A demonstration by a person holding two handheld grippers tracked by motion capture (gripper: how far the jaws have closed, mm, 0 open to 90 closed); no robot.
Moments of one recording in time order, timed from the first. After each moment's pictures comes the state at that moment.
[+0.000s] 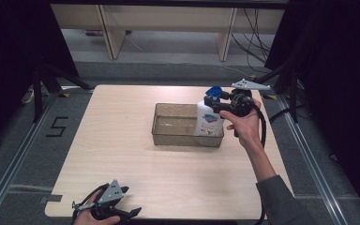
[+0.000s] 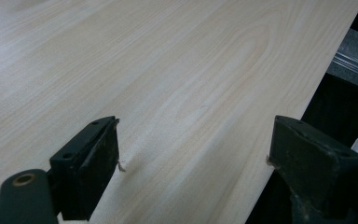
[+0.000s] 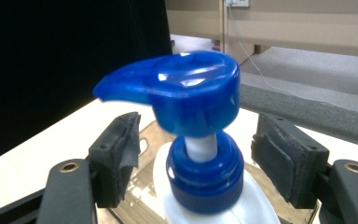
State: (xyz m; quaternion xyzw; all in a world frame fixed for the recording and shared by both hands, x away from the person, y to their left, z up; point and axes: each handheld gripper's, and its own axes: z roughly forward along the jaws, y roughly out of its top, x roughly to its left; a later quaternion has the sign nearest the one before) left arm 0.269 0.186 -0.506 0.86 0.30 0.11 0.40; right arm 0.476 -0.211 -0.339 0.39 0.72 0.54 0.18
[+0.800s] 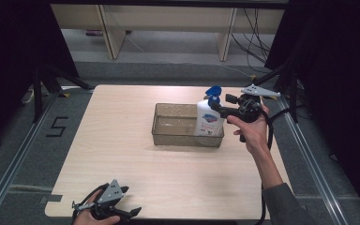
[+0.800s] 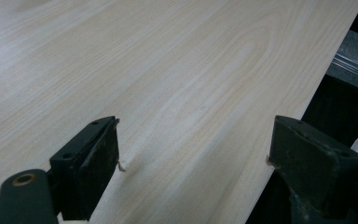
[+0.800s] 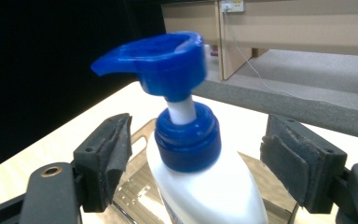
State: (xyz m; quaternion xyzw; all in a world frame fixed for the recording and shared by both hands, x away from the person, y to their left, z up) left arm 0.269 0.188 -0.506 0.86 0.29 0.11 0.40; right arm 0.462 -0.233 -0.347 0.40 0.71 0.55 0.18
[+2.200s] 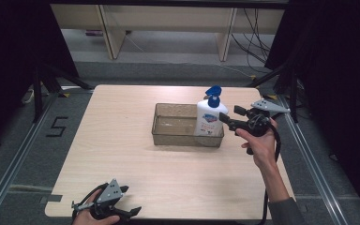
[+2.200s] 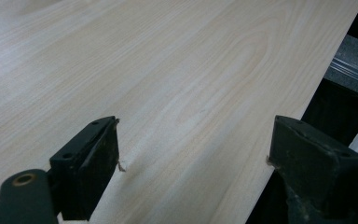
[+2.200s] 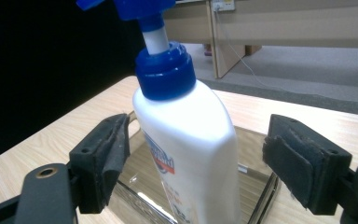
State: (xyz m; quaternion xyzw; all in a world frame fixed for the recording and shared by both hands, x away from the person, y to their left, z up) left arm 0.270 0.188 -0.505 0.86 0.30 0.11 0.41; right arm 0.438 -0.258 -0.374 0.41 0.70 0.56 0.19
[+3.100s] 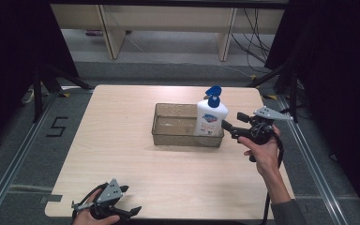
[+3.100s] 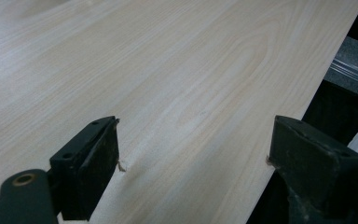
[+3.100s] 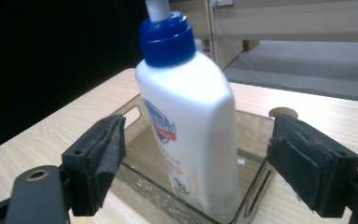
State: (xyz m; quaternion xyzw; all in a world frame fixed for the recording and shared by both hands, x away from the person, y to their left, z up) left arm 0.268 0.187 -0.504 0.85 0.30 0.11 0.41; right arm 0.418 -0.262 -0.384 0.43 0.69 0.55 0.17
